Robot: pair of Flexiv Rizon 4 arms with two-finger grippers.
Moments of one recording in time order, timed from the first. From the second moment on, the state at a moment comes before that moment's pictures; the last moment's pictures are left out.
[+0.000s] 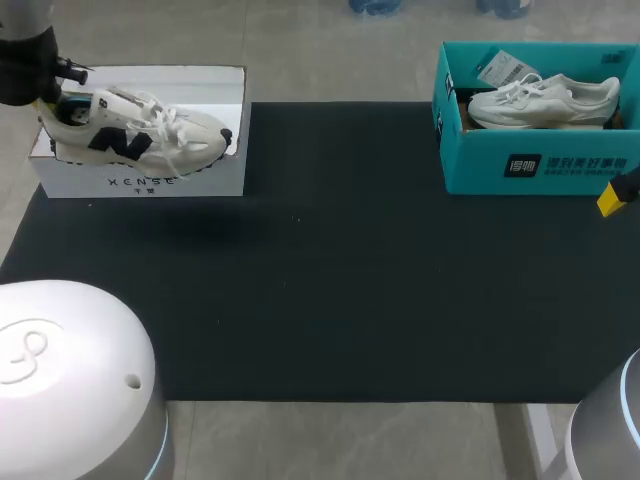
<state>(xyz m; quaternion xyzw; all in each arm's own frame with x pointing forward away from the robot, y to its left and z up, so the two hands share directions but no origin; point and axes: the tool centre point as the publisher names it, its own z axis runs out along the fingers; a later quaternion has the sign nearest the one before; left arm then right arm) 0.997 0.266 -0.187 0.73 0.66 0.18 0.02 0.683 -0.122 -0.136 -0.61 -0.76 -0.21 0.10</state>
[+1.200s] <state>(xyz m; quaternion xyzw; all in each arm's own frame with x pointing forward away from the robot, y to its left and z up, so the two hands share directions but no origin) 1.125 0.293 -0.242 0.72 0.68 0.14 -0.03 0.683 -0.122 -0.136 -0.61 -0.76 -0.21 0.10</state>
